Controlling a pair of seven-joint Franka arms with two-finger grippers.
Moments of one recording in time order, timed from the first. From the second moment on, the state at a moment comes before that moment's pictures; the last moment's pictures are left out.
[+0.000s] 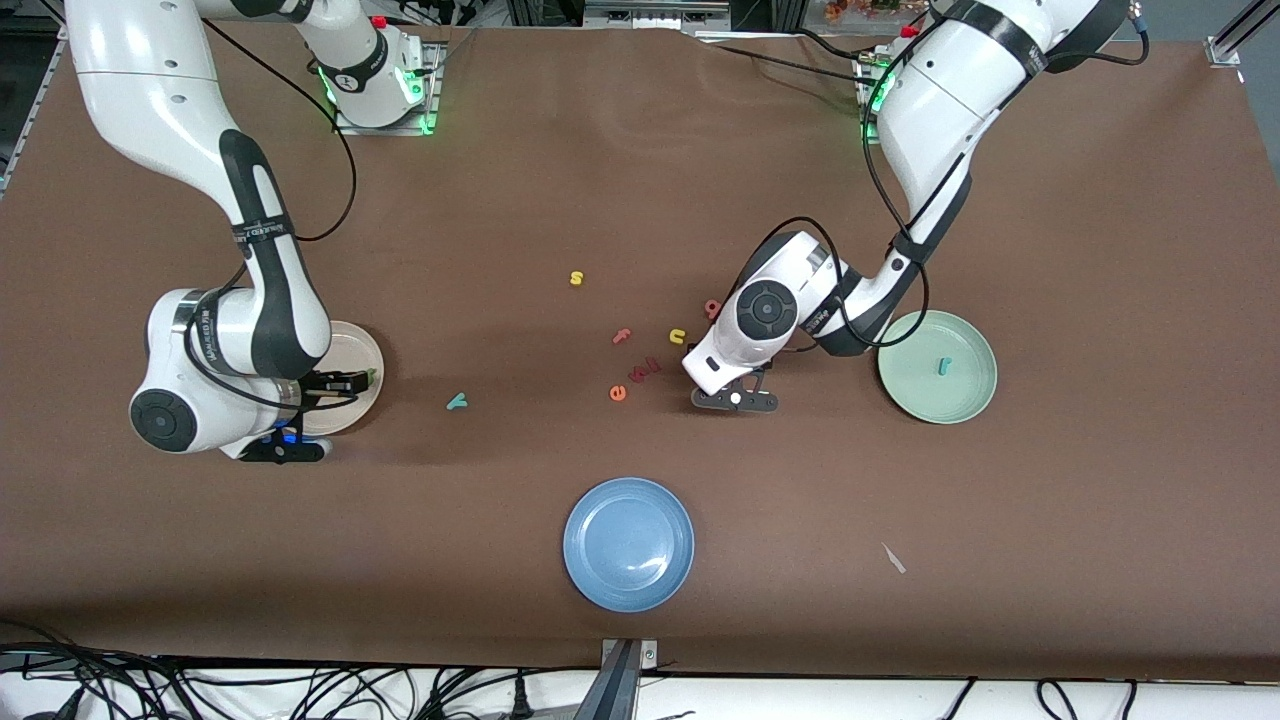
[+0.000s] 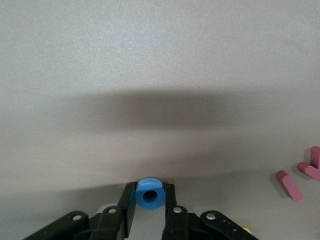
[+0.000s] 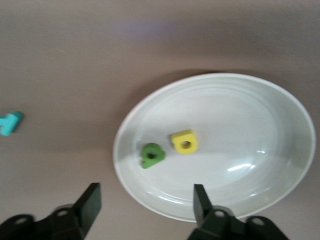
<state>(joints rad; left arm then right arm) -0.26 0.78 -0.37 -1.64 0.19 2.28 -0.62 0.19 0.69 -0.14 -1.50 0.17 1.79 0.02</state>
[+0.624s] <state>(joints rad) -0.20 0.65 -0.37 -1.60 0.19 2.00 -0.58 0.33 0.69 -0.13 -1.49 0.26 1.89 0.45</state>
